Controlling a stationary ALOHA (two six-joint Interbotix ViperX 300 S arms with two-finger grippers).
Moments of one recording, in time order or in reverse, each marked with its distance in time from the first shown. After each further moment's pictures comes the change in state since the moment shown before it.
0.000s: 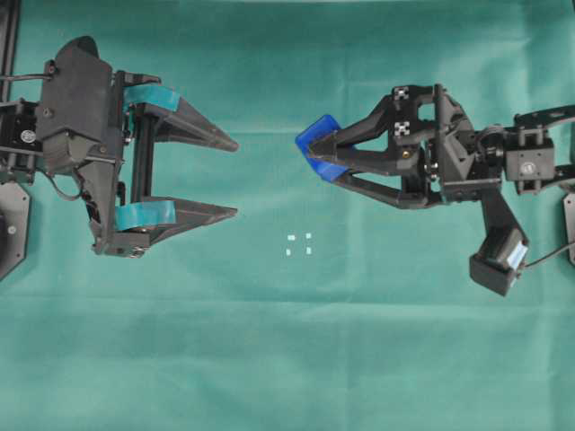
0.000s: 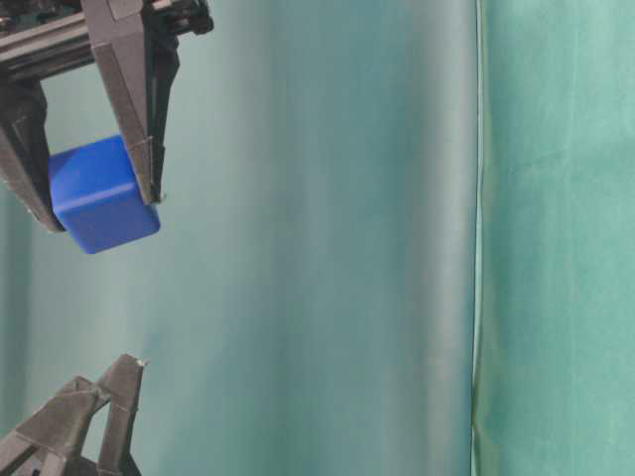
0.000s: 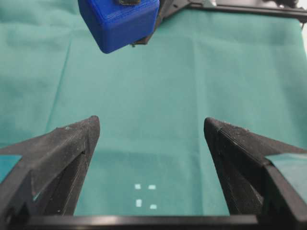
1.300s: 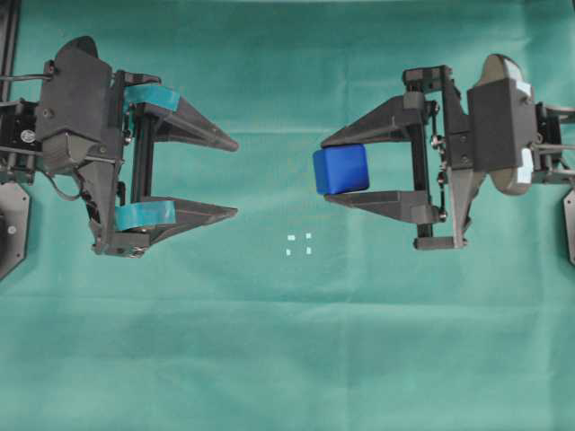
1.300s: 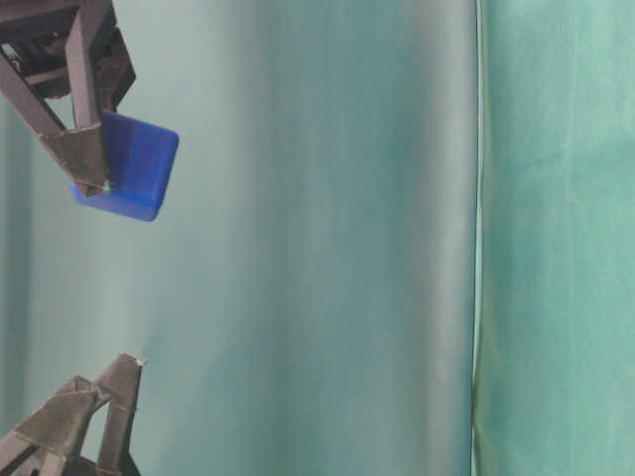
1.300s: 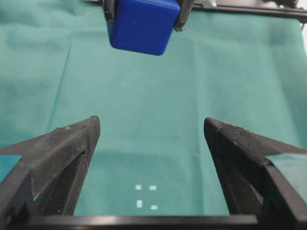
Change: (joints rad) left arm 0.000 0.000 0.002 0.000 -0.003 0.005; right arm 0.018 -0.025 0.000 0.738 0.075 0.545
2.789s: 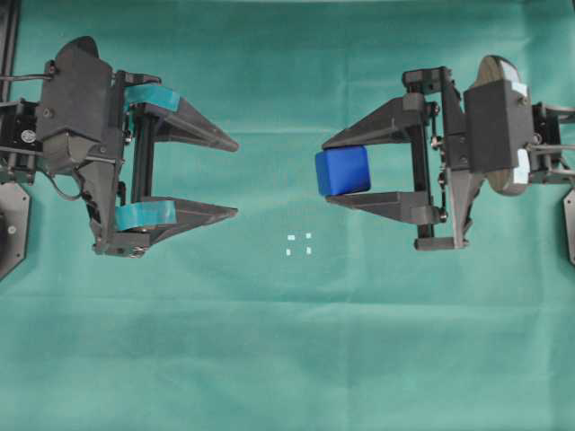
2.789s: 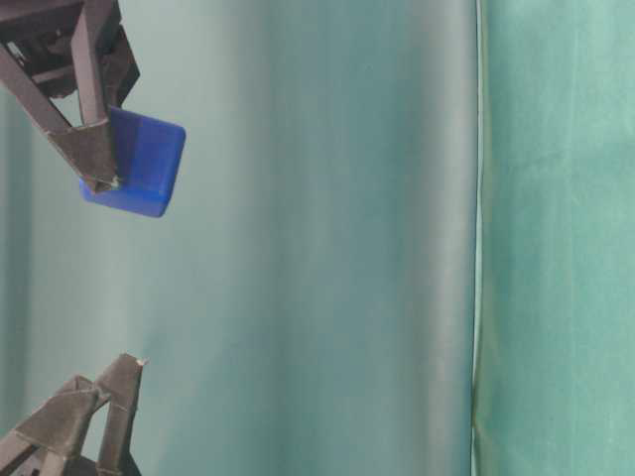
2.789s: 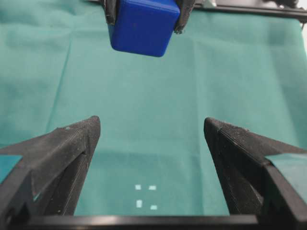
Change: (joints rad) left arm 0.000 0.002 0.000 0.000 0.000 -0.002; right arm 0.002 0.000 -0.005 0.002 0.023 0.002
